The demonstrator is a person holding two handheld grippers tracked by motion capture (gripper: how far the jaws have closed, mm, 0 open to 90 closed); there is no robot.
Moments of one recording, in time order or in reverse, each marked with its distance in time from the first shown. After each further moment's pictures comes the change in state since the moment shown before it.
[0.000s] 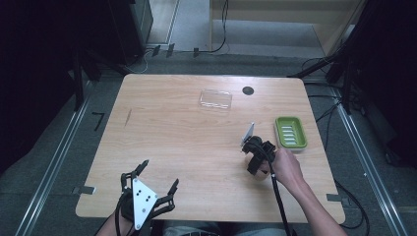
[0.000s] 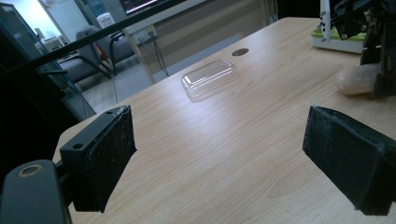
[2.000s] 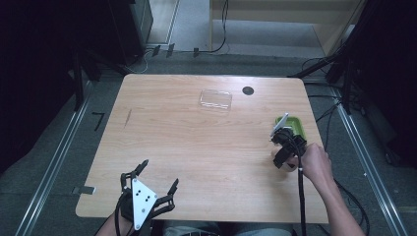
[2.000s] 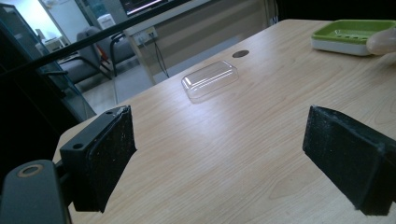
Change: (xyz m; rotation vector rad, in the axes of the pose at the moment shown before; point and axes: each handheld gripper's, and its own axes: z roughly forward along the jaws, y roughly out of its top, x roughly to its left) left arm 0.000 0.000 0.000 -0.007 0.002 -0.006; right arm -0.065 -0.050 -0.020 0.016 -0.002 0.188
